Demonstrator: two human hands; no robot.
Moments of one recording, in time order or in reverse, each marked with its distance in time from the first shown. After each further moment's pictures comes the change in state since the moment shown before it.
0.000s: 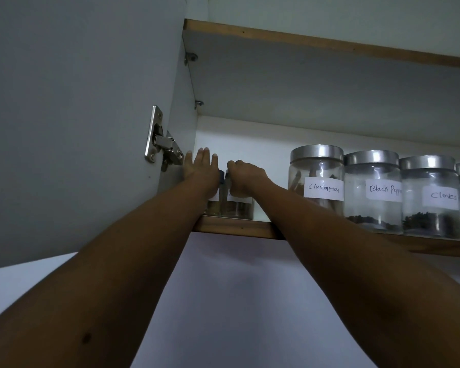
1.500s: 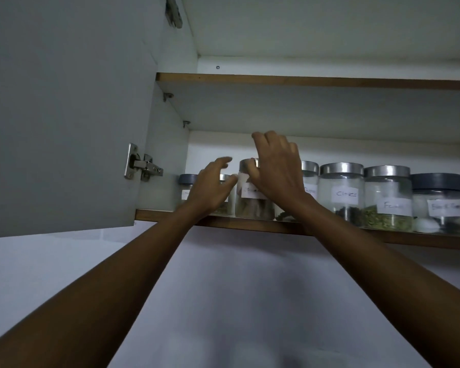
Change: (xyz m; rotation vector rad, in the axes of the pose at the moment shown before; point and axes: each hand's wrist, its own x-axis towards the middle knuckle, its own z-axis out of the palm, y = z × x) left_hand -0.112 0.078 -0.082 -1.040 0.365 0.079; right_hand -0.142 0.083 -0.090 0.072 0.825 -0.050
